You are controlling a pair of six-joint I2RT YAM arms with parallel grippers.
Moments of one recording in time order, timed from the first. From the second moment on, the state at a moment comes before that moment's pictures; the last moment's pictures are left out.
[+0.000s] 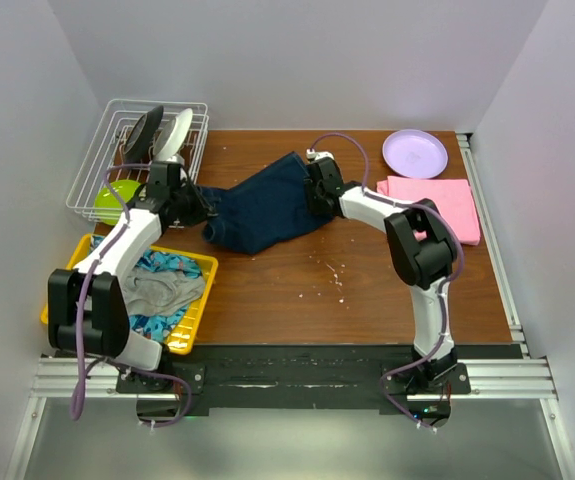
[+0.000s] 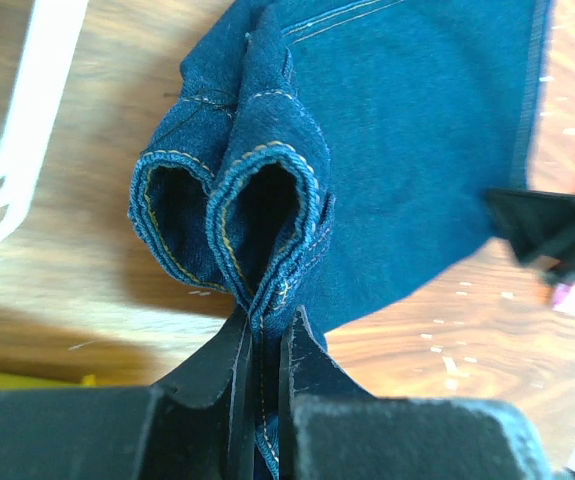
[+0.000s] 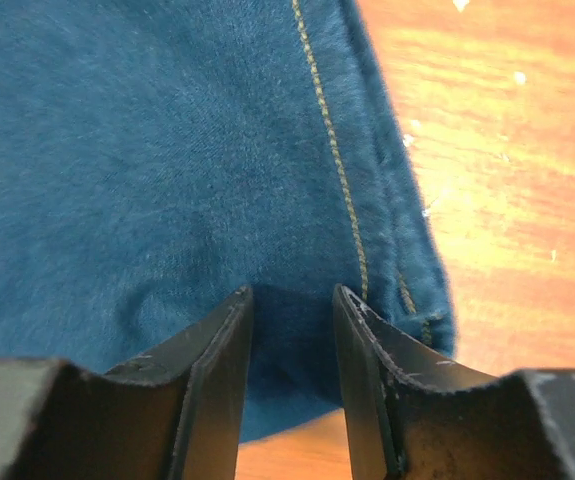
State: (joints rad) left arm -0.12 1.48 1.06 -0.39 0.16 -0.63; right arm 0.51 2.11 1.50 -0.21 0.20 0.28
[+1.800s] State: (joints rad) left arm -0.14 1.57 1.26 -0.47 0.12 -0.75; right arm 0.39 2.07 1.42 -0.21 0.13 0.39
